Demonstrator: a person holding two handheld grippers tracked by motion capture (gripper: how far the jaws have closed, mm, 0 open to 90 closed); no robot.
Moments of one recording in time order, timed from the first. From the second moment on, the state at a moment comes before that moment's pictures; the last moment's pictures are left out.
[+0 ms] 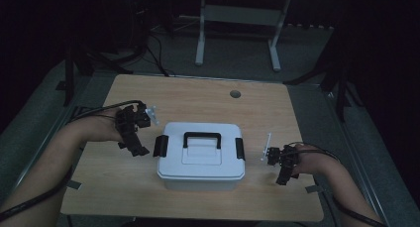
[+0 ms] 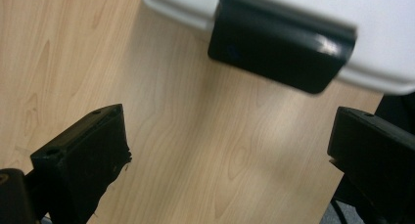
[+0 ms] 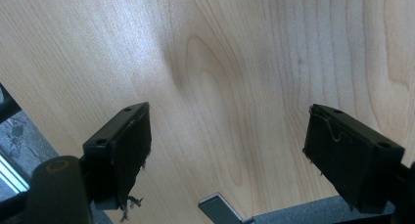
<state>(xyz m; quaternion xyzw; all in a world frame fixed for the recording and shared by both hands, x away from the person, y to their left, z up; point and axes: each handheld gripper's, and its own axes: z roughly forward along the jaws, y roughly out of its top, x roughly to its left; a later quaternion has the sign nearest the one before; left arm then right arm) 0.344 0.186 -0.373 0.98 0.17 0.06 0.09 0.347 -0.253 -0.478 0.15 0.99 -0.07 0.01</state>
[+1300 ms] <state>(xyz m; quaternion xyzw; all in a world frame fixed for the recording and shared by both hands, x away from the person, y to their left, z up) 0.319 0.247 -0.448 0.97 0.21 0.03 0.10 0.346 -0.258 -0.489 0.15 0.99 -0.07 0.01</state>
